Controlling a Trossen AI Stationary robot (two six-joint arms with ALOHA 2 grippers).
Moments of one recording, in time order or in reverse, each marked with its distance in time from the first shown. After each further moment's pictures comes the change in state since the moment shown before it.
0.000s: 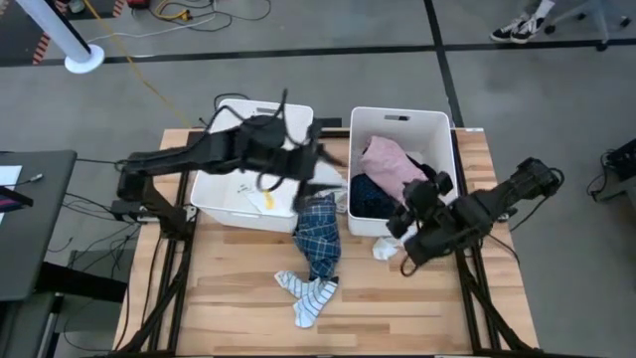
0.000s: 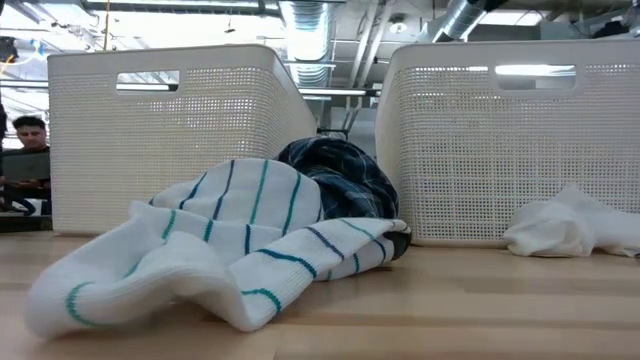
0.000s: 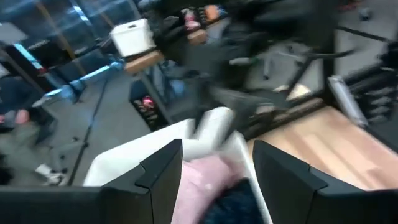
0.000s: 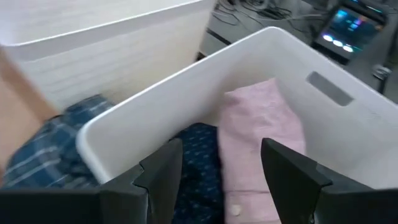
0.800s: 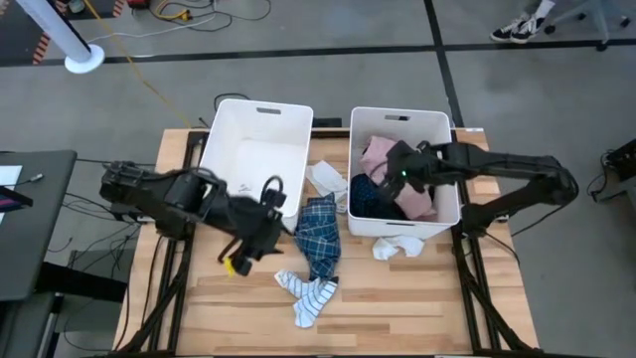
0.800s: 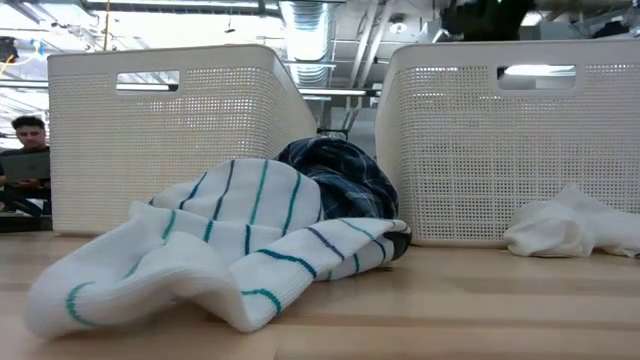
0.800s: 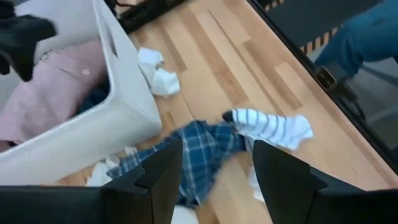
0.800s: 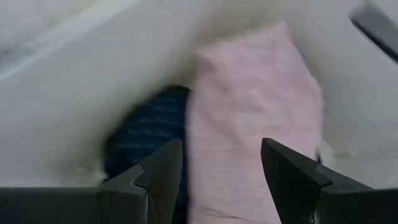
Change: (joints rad) left arm -0.387 -0.092 -0.036 -0.610 -0.239 -0.215; right arm -0.631 -0.169 -0.284 0.457 -0.544 -0.643
